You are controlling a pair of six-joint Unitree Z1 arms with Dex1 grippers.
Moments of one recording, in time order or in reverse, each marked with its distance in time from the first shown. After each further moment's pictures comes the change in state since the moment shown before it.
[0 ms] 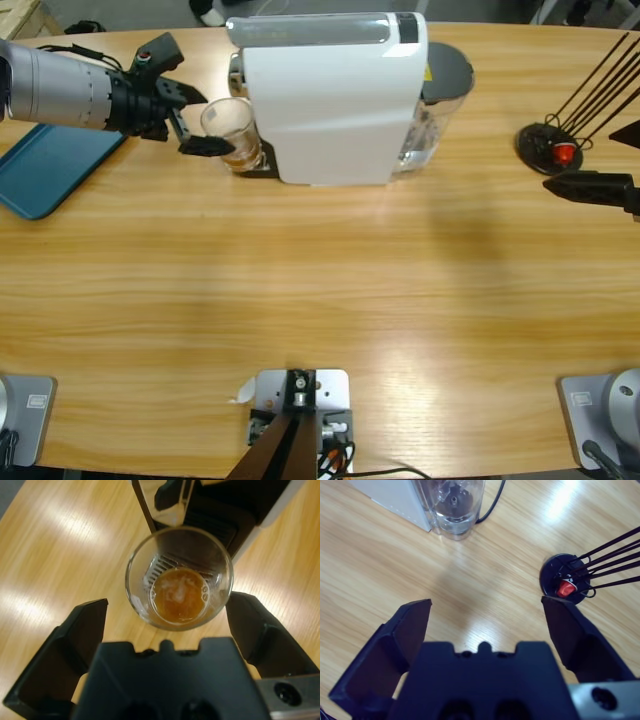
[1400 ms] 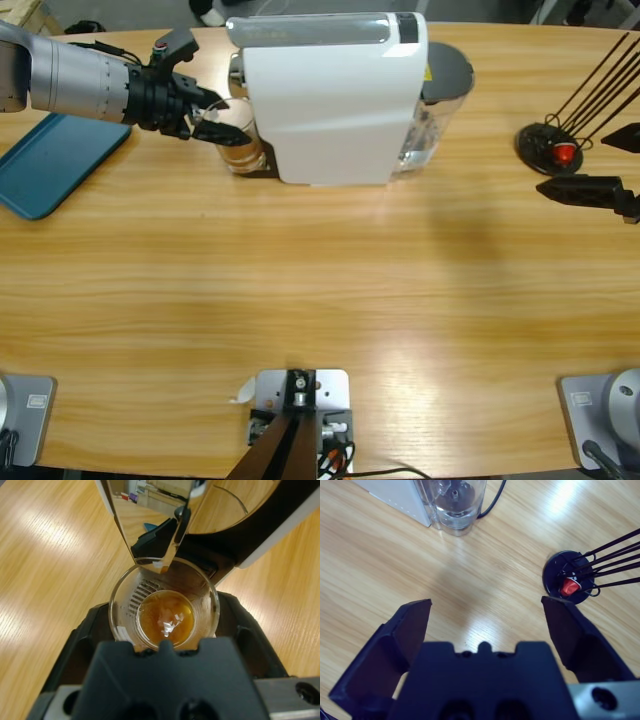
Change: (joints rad) arm 0 0.007 0.063 -0.053 -0.005 -0.121 -0.068; arm 1 0.000 0.025 0.000 0.000 0.001 0.000
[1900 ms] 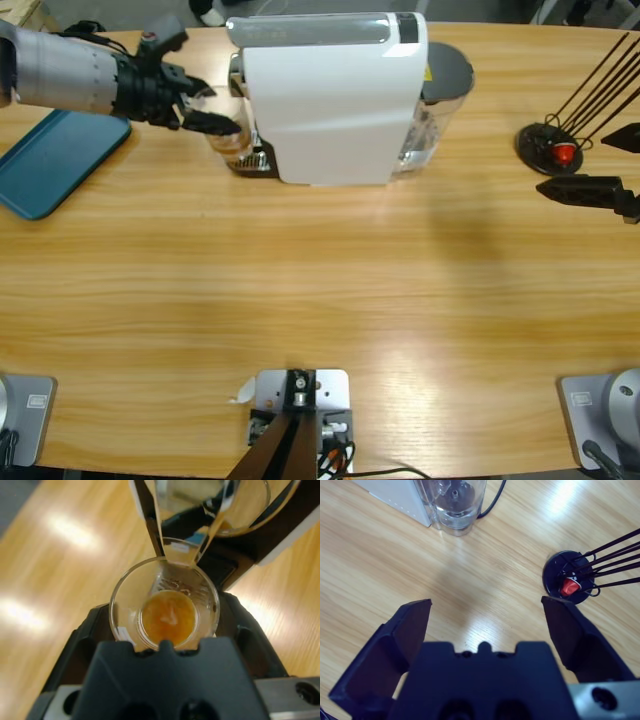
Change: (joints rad) arm 0 0.000 -0.061 0.010 -0.003 0.091 0.027; arm 1 0.000 0.000 0.000 0.000 0.000 0.000
